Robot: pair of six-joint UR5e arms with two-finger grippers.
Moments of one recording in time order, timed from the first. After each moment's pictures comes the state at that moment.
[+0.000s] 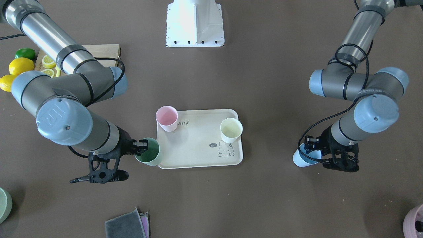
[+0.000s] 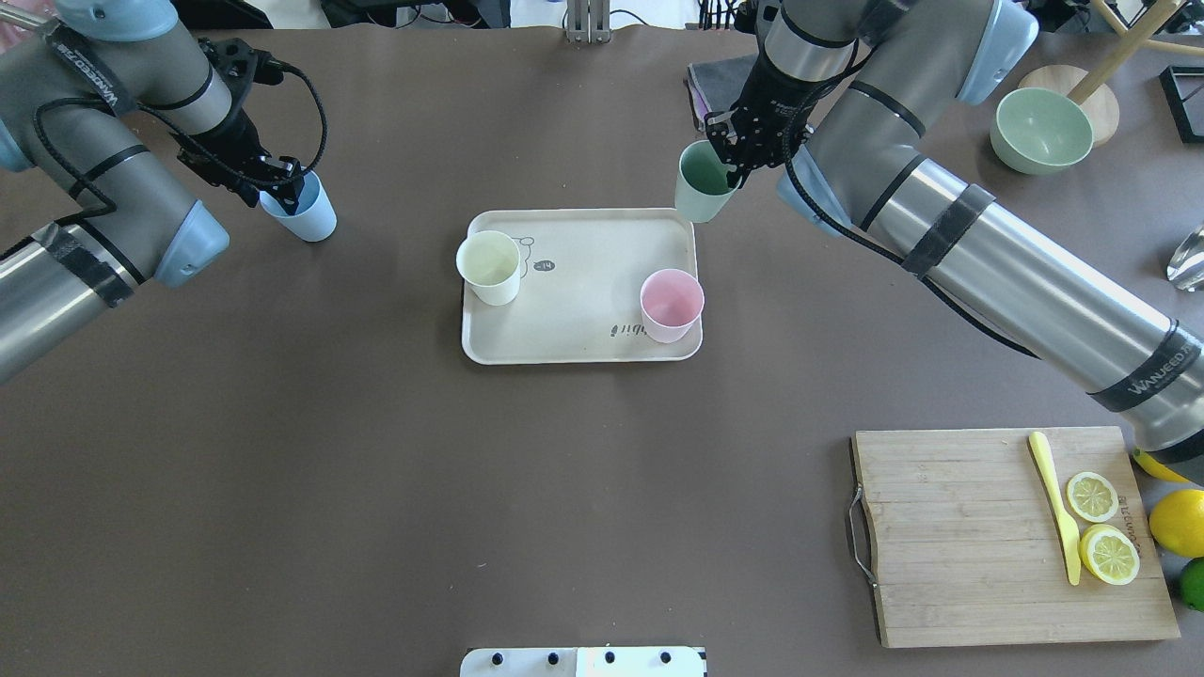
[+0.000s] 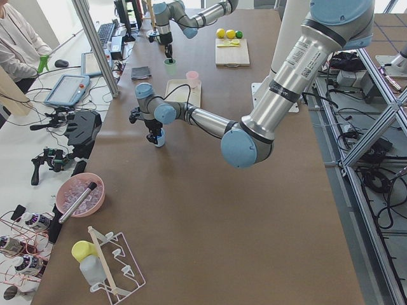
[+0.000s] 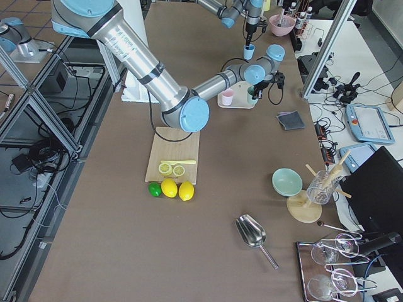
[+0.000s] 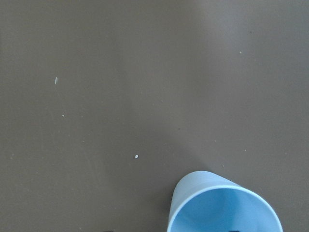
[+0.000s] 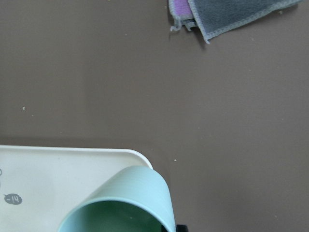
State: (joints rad) left arm -0.99 -2.15 -1.28 -1.79 -2.20 -0.54; right arm 0.91 -0.73 1.20 -1.41 2.33 0.87
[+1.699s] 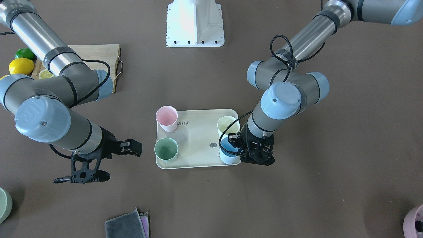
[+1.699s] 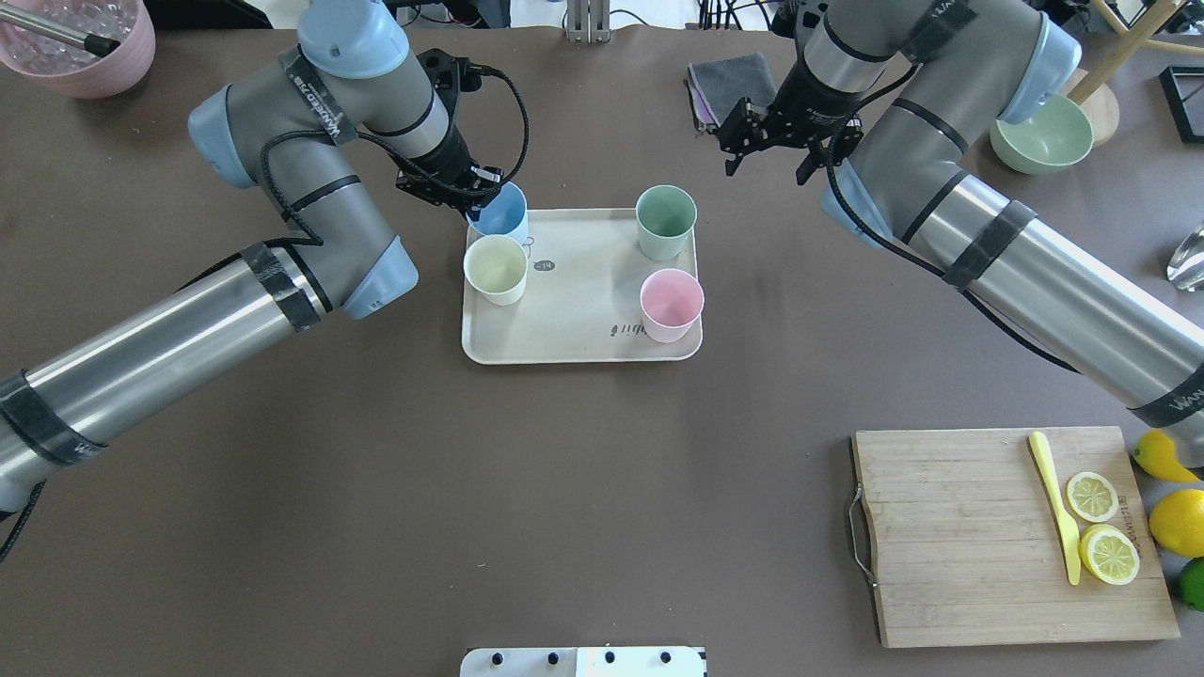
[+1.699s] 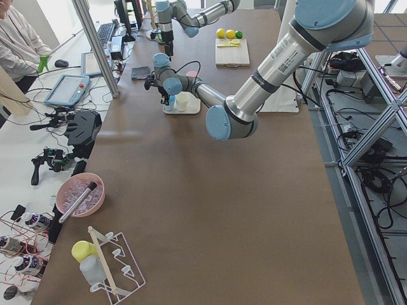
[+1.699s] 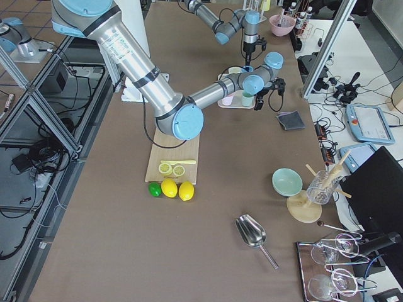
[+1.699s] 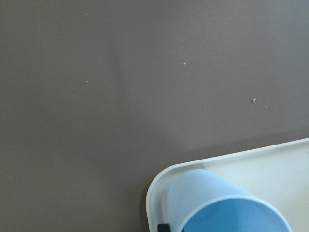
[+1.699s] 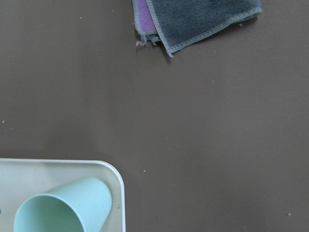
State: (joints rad) left arm -0.81 -2.41 -1.19 -1.93 -2.12 -0.91; right arm 0.95 -0.83 1.26 -1.33 2.34 0.88
